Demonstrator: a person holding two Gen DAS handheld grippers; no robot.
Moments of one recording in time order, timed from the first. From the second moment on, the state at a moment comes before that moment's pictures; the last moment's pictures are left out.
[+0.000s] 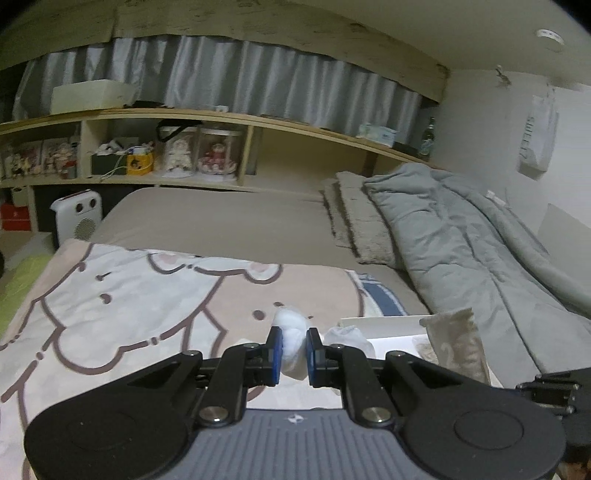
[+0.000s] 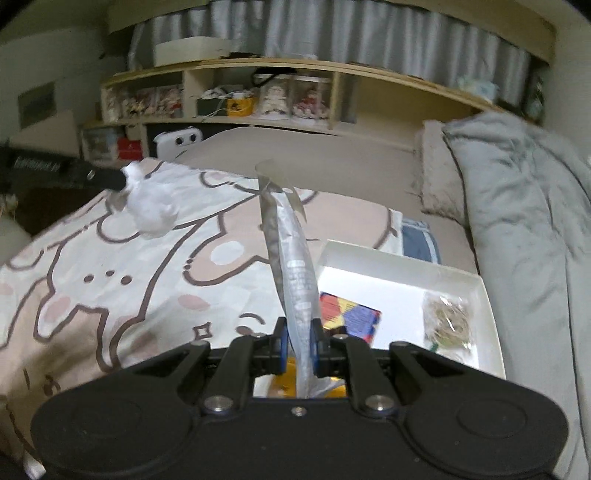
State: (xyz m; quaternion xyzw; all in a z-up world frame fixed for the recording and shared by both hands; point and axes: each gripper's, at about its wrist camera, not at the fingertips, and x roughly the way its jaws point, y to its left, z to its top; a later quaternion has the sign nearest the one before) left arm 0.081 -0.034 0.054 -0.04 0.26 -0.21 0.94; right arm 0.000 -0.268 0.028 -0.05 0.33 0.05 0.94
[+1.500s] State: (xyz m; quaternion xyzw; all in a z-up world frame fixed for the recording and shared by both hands) left arm 0.230 -0.238 -0.080 -0.02 0.35 -0.25 0.90; right arm 0.149 -0.455 -0.094 0.28 0.44 0.02 0.85
